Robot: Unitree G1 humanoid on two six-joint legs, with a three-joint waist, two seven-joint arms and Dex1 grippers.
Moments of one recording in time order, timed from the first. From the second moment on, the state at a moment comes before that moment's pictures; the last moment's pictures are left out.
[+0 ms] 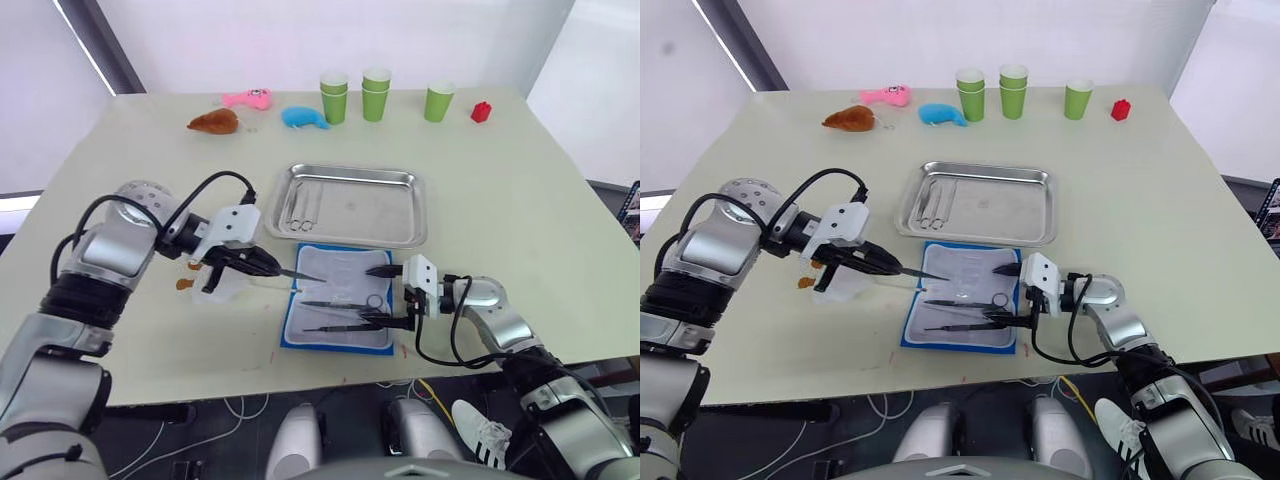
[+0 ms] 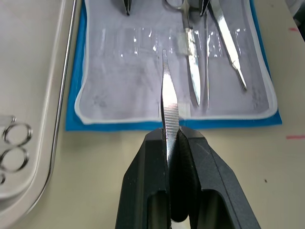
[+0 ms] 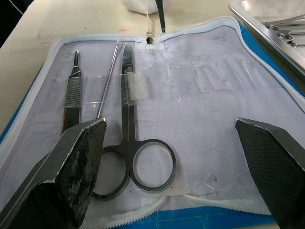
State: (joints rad) left arm -0.72 1.01 -0.34 0.28 -0.24 0.09 -1.57; right arm -0.39 -0.35 0.33 0.37 0.19 -0.12 1.11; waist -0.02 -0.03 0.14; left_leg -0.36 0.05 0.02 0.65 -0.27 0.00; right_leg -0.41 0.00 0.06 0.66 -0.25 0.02
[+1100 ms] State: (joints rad) left arm -0.70 0.21 -0.02 0.14 -0.10 0.78 -0.24; right arm -0.39 -0.35 0.34 0.37 0.19 -0.12 1.10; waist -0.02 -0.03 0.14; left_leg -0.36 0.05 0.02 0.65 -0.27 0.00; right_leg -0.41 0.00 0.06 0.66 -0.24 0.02
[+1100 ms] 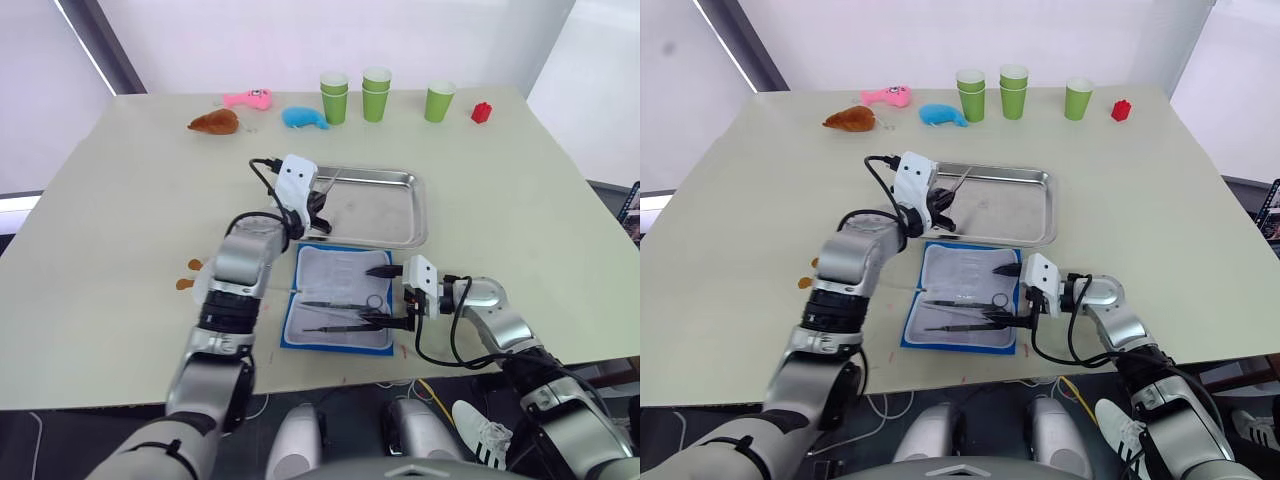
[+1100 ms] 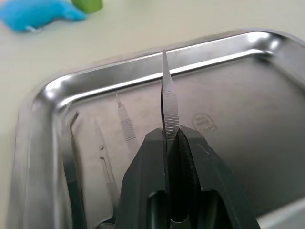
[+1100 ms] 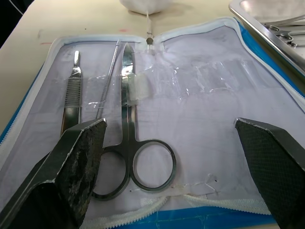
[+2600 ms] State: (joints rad) left arm -0.73 0.05 0.05 0.32 -0.08 0.76 0.01; right arm -0.38 -0.34 0.34 0.37 0.19 -0.13 1.08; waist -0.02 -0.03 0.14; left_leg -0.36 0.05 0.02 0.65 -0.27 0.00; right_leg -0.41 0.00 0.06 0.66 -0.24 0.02
